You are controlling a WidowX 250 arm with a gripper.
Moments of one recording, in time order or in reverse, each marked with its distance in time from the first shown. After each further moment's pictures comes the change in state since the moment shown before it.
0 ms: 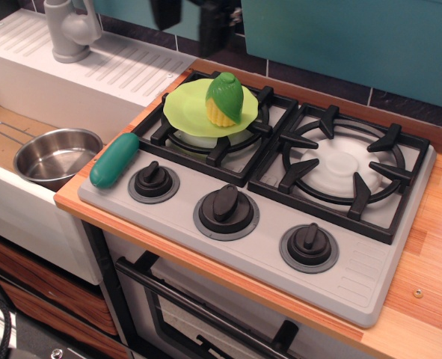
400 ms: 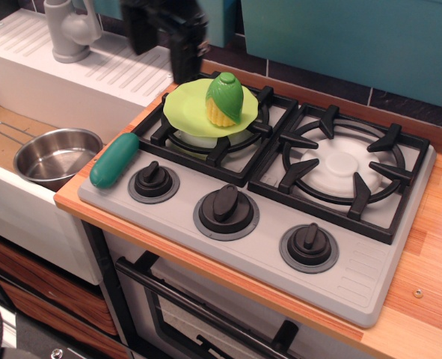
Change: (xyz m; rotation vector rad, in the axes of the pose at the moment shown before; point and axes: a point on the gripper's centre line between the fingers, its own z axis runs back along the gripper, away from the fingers) arm -0.029 0.015 -0.018 -0.008 -0.061 0.021
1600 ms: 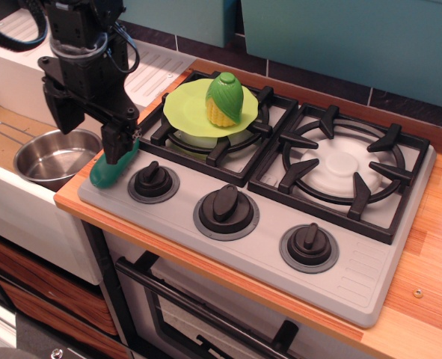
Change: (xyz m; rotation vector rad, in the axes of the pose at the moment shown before) arm -0.073 0.005 -0.040 0.101 0.039 0.162
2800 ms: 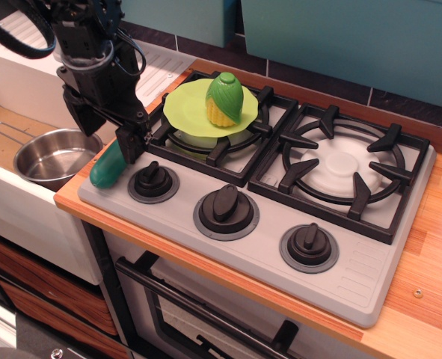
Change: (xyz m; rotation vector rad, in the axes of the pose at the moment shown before) arm 0.018 0.001 -0.022 -0.074 -0.099 -0.033
